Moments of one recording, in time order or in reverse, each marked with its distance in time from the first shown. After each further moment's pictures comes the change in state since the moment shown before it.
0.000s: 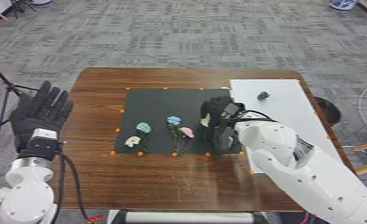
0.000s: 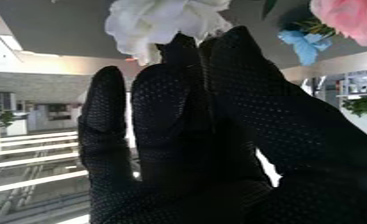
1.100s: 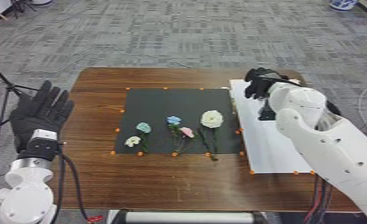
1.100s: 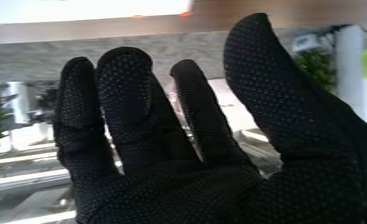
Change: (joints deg) left arm 0.3 0.0 -0.2 0.0 0.6 -1.2 -0.2; right arm 7.4 -0.2 9.4 9.2 8.4 -6.8 16.2
